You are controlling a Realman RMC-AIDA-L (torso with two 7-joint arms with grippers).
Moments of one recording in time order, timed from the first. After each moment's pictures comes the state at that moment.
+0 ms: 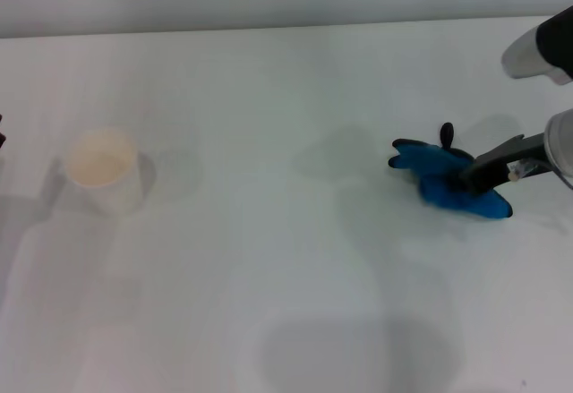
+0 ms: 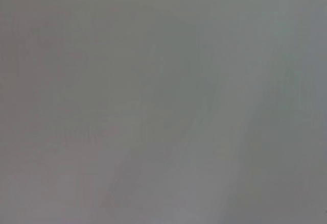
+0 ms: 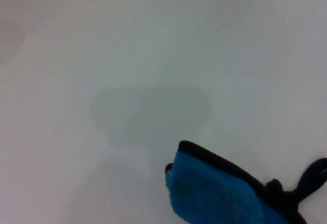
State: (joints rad) left arm -0.30 -2.08 2.09 0.14 -0.50 1.31 -0.52; right arm 0.31 2.00 -1.38 -1.25 -2.43 -1.17 2.51
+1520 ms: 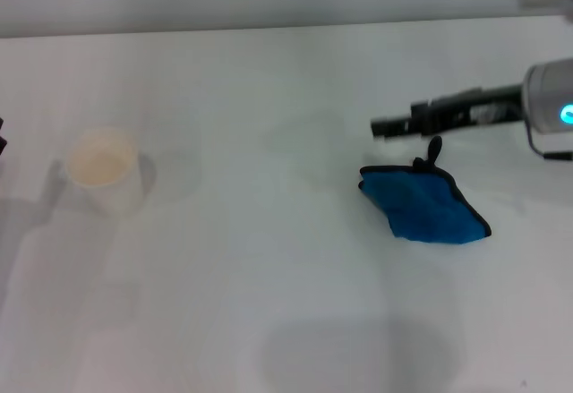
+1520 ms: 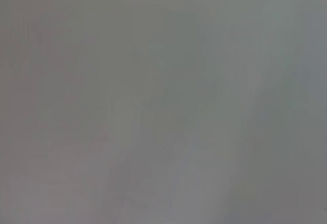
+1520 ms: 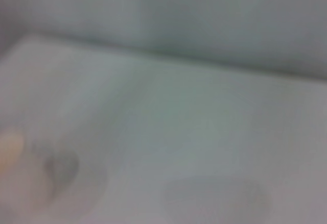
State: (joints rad) left arm -0.29 -2.08 2.10 0.14 -0.50 1.31 -0.52; right arm 0.32 2.00 -1.33 -1.26 -2.11 -1.11 2.49
